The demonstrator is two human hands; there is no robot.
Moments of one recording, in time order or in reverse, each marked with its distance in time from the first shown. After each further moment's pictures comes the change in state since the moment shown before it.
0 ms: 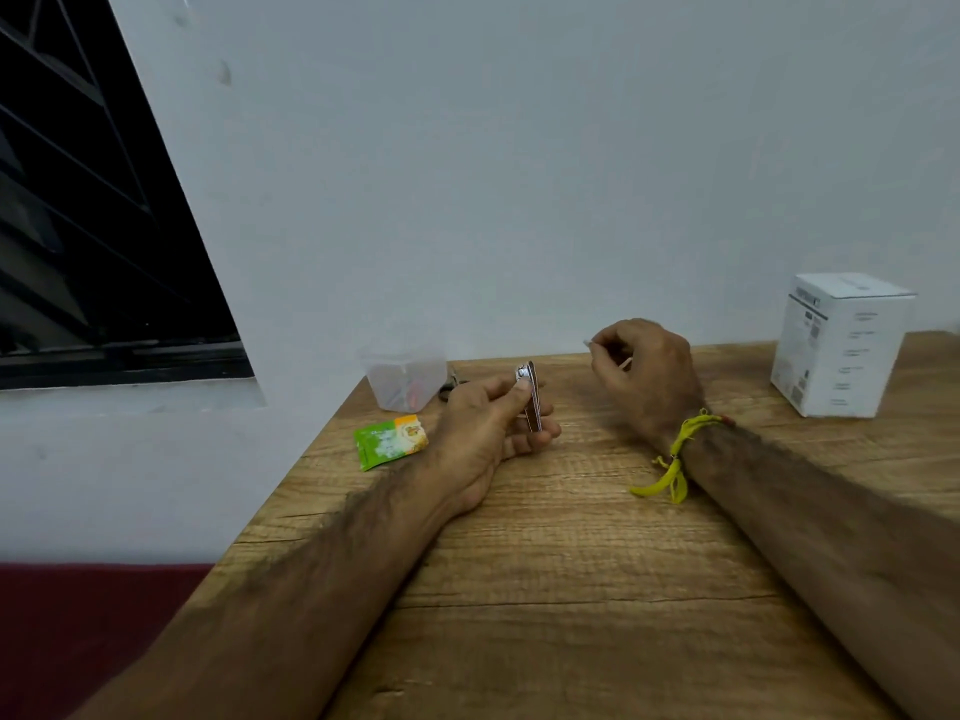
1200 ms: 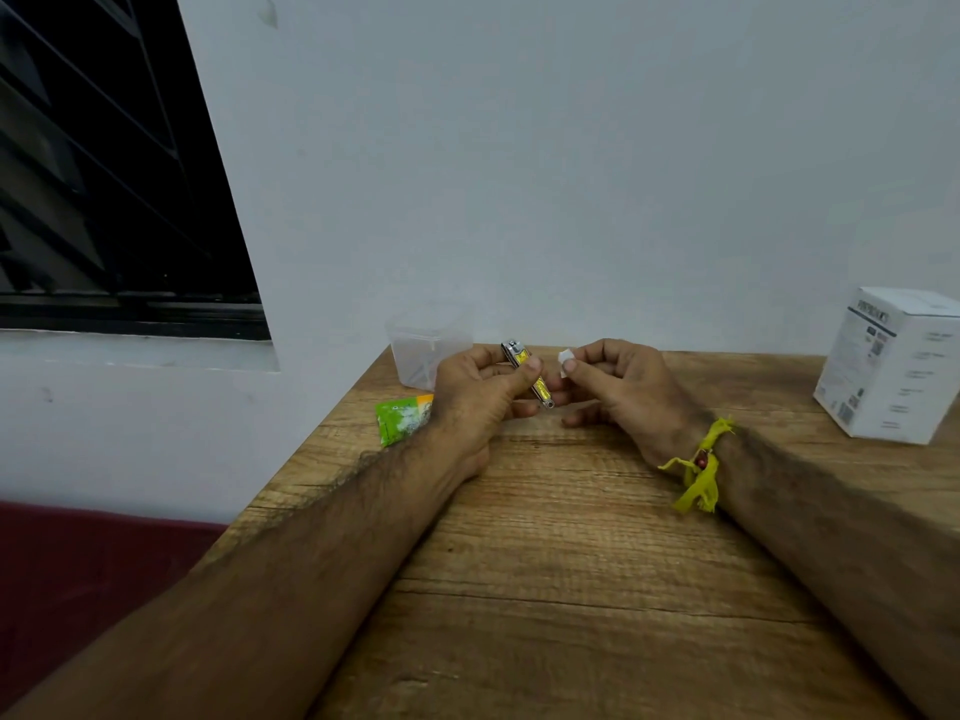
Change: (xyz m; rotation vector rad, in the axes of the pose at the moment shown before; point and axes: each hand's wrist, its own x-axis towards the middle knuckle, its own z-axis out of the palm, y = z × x) left_hand 0.024 -0.004 -0.025 -0.004 0.250 0.134; right_hand -0.012 -0.050 0.018 0.798 -0.428 0.590
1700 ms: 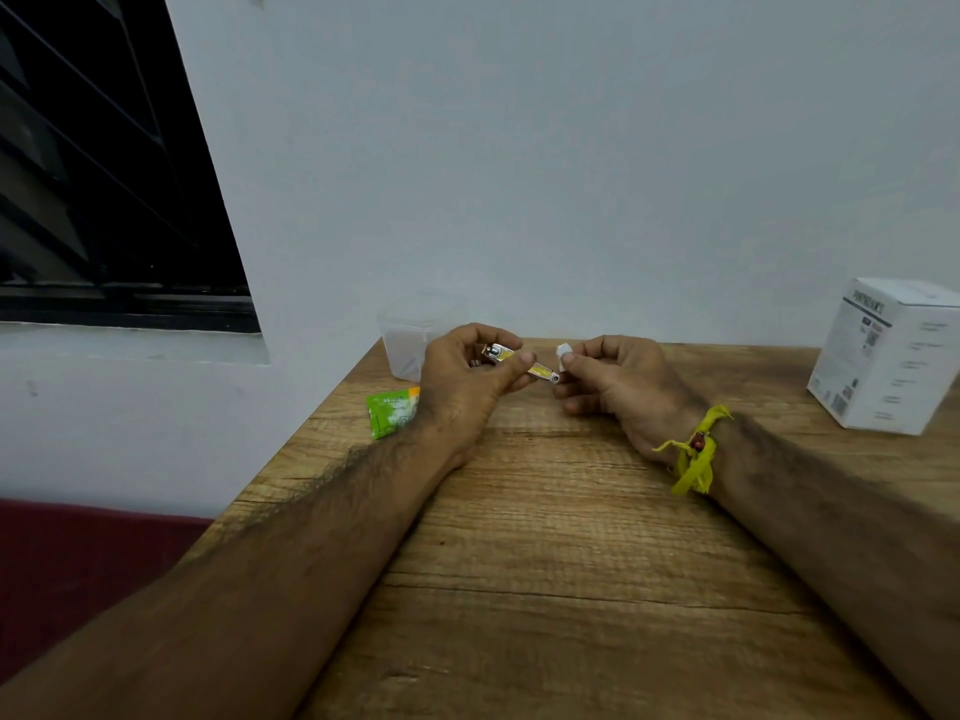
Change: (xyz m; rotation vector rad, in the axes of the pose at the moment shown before) left_hand 0.001 -0.001 -0.007 0.069 -0.054 0.241; right_hand 0.004 -0.001 -0.001 -0.005 0.067 0.083
